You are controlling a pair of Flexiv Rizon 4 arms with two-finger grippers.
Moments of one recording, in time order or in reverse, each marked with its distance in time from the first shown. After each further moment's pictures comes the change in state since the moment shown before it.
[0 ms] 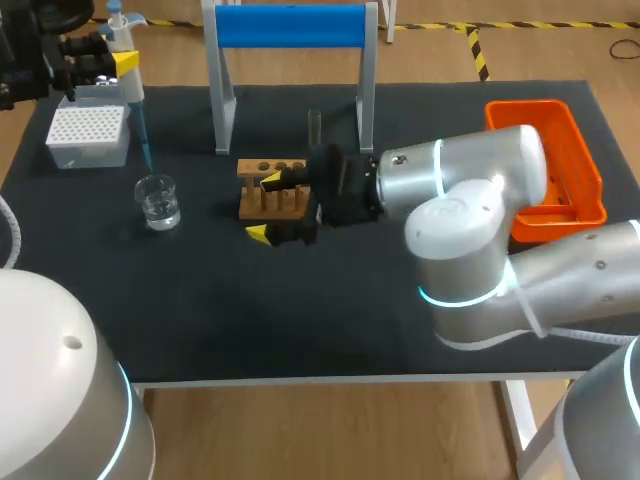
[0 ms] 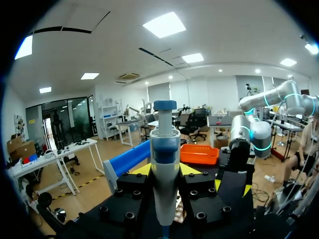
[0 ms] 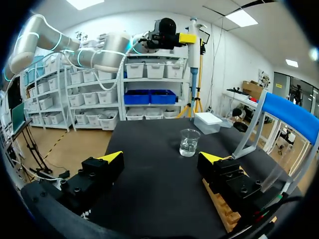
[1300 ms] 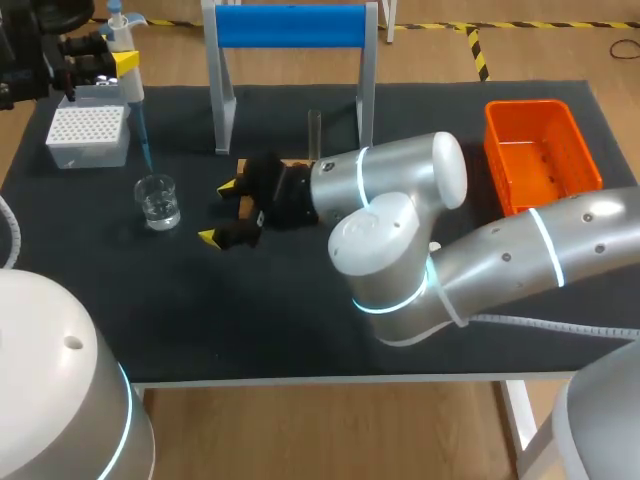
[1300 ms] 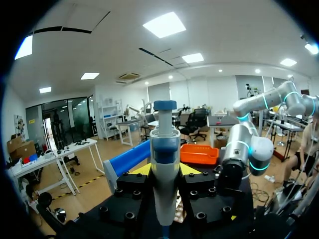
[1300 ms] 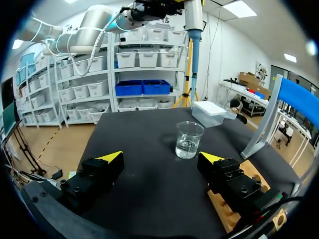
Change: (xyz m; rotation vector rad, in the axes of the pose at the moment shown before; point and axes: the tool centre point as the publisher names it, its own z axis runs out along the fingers) left arm 0.000 0.000 0.000 0.000 0.000 0.000; right arm -0.019 -0.016 0.089 0.073 -0.047 0.011
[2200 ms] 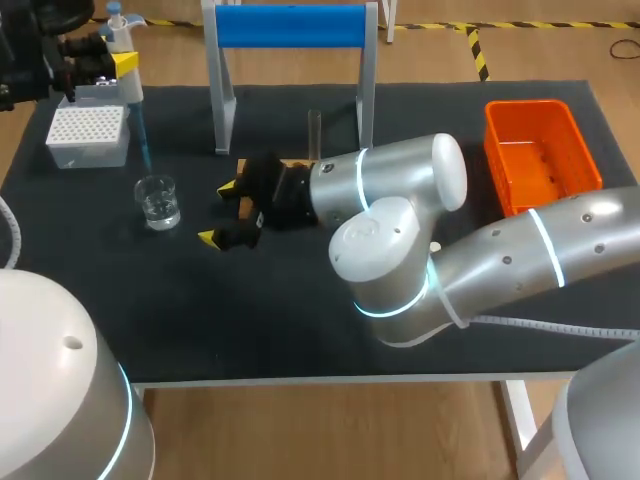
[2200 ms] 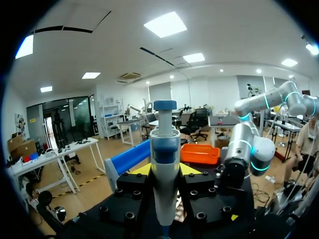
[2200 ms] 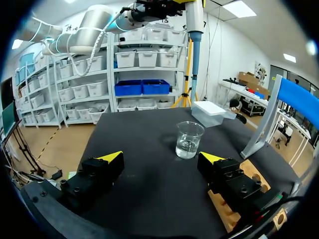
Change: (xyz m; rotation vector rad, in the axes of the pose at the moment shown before) left arm -0.003 0.005 -0.001 -0.002 -0.013 -0.009; right arm 0.002 0.001 0.000 0.001 -0.005 0.000
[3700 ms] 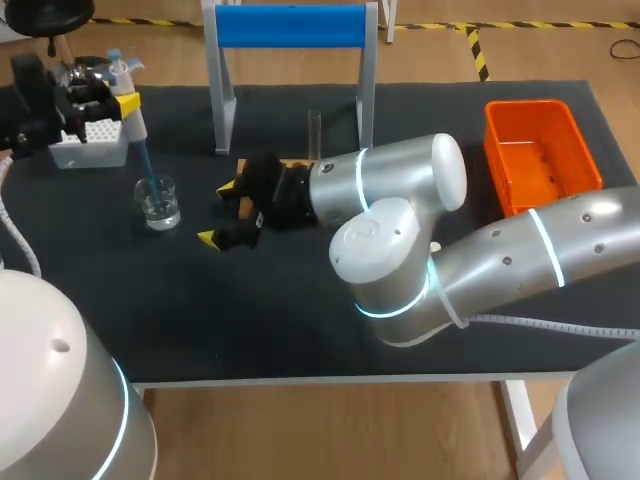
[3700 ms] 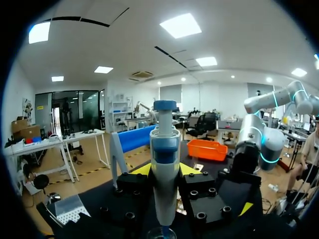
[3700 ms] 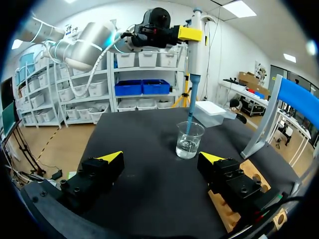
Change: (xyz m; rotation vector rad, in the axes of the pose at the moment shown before) left arm -0.015 0.080 0.006 0.028 -0.067 -0.092; right arm 0.000 0.000 0.001 0.000 0.001 0.000
